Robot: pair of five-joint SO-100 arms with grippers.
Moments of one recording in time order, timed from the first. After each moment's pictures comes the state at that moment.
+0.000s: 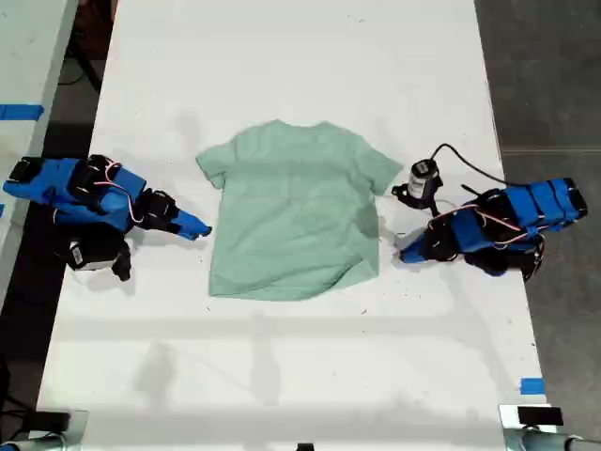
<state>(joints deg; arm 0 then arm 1) 4.7 204.9 183.3 63.5 -5.7 -10.9 199.4 174.1 78.7 -49.4</state>
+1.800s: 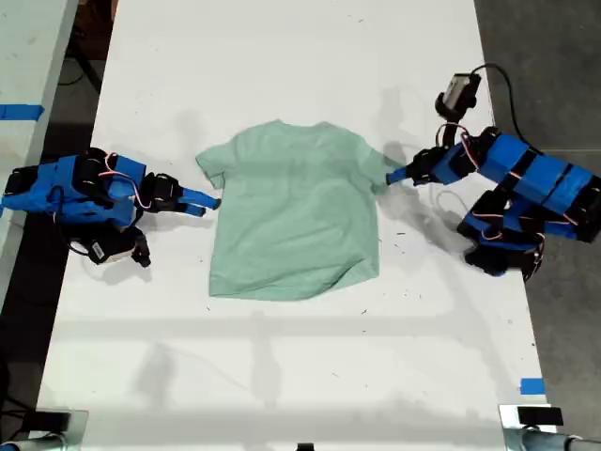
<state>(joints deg) -9.4 205.0 183.2 62.6 4.7 44.1 149.0 141.9 71.5 -37.9</state>
